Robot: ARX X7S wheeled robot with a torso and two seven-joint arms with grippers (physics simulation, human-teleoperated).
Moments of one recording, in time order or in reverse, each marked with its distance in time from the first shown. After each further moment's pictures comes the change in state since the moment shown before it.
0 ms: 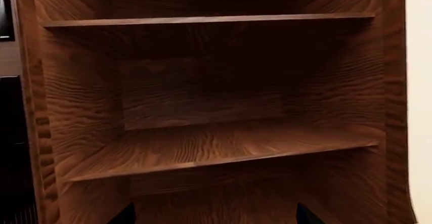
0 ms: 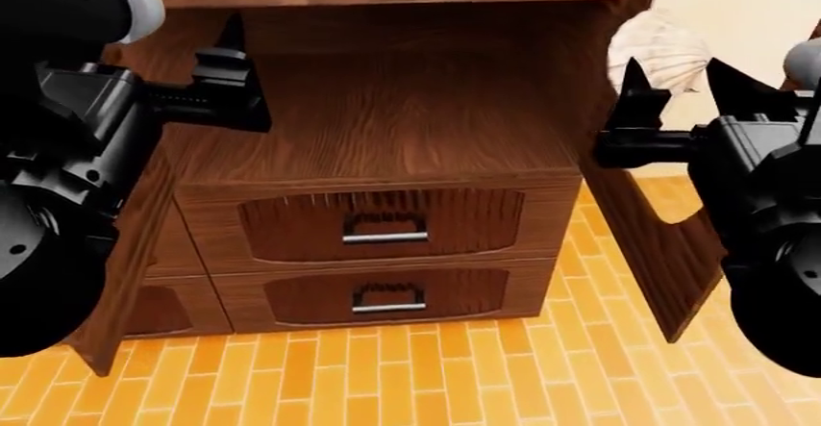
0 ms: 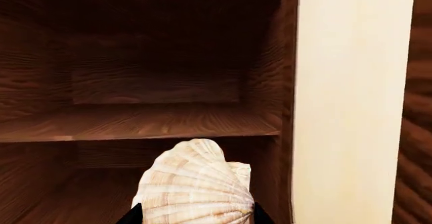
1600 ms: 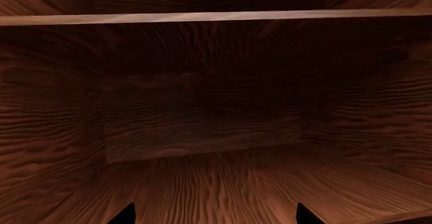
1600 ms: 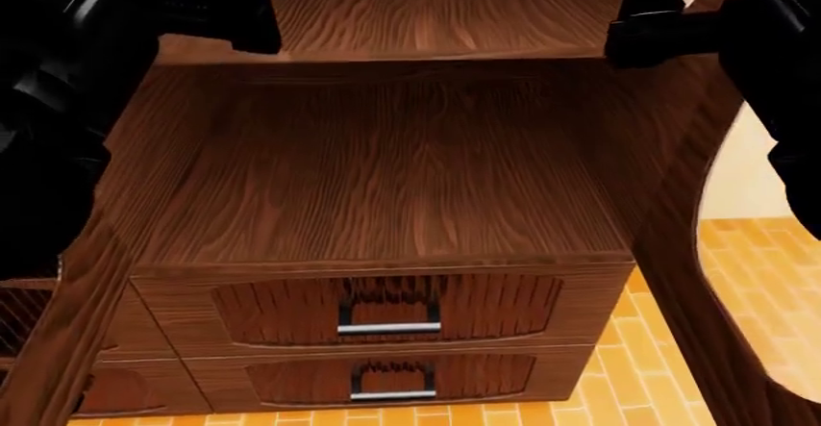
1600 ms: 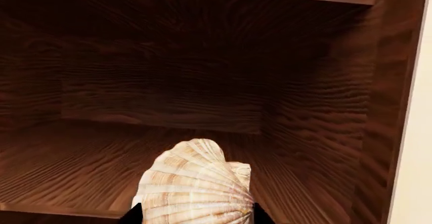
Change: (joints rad) left arm -0.260 0.060 0.064 -0.117 -0.082 -0.072 -0.056; right arm 0.449 -0.040 -0.084 0.138 0.146 0.268 0.014
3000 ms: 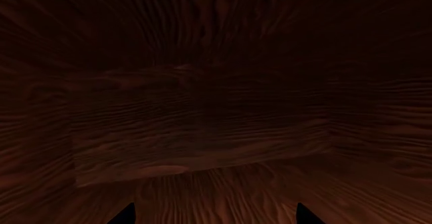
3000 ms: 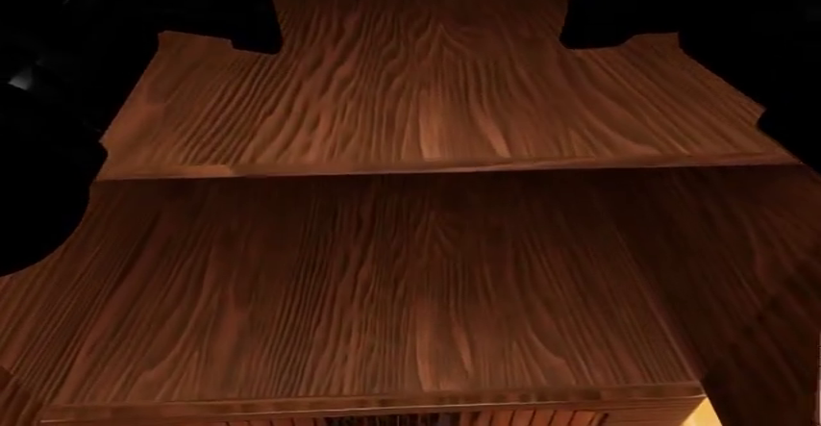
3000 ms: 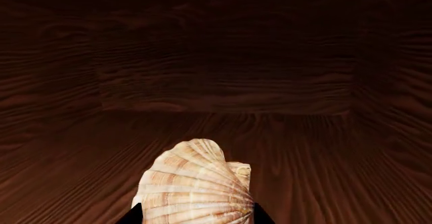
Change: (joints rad) left arm -0.021 -0.018 0.024 -0.007 -0.018 0.010 0.008; right arm 0.159 -0.087 -0.003 0.174 0.347 0.099 0.062
